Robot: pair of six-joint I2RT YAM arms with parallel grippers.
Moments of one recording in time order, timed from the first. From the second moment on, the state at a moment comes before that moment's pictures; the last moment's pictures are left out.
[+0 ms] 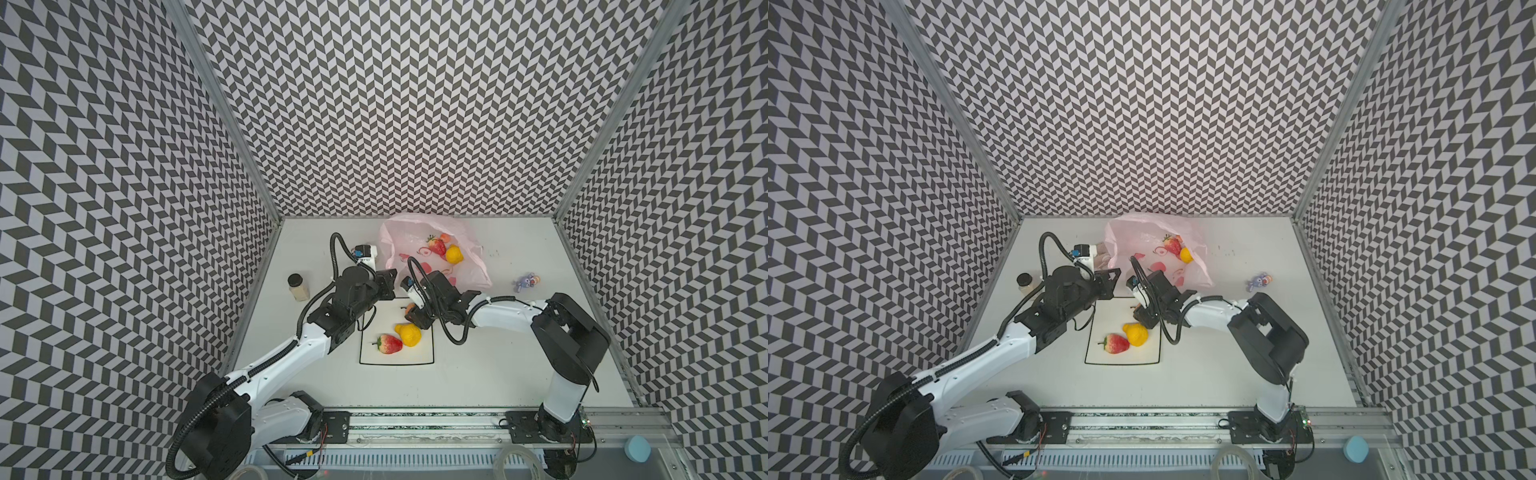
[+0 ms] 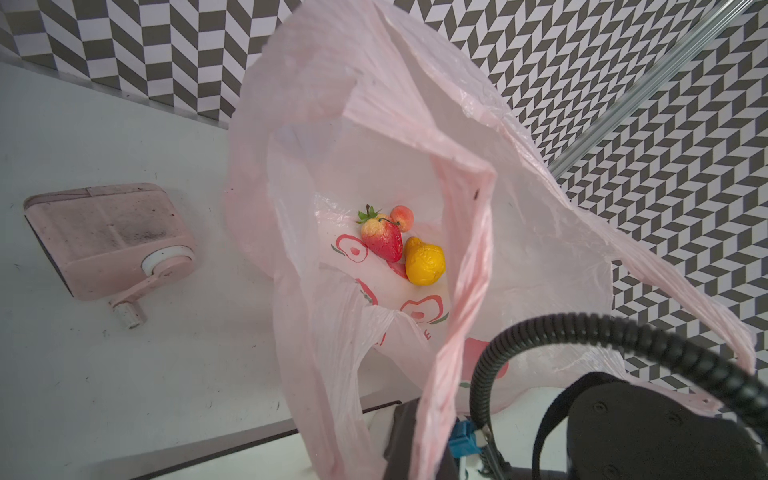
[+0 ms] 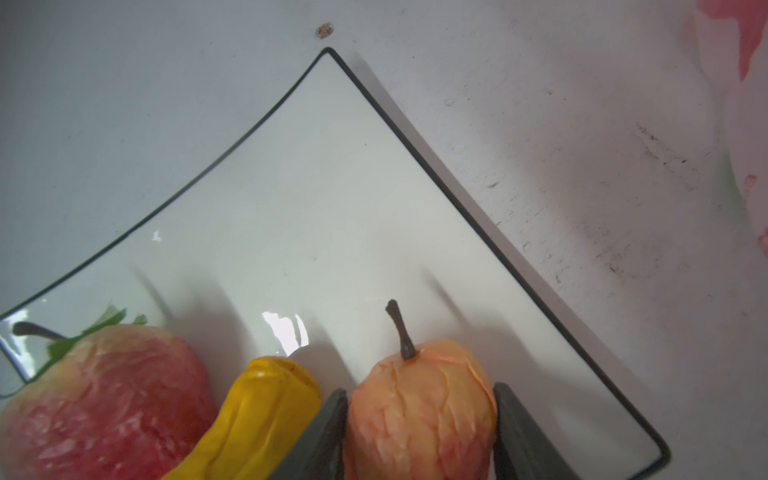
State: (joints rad) left arm -0.59 1.17 0.72 0.15 0.01 -0.60; right arm 0.78 1.81 1.05 -0.10 -0.16 -0.02
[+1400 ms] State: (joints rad) left arm -0.60 1.18 0.72 0.18 0.04 -0.60; right arm 0.64 1.75 1.32 -0.13 0.15 -0.56
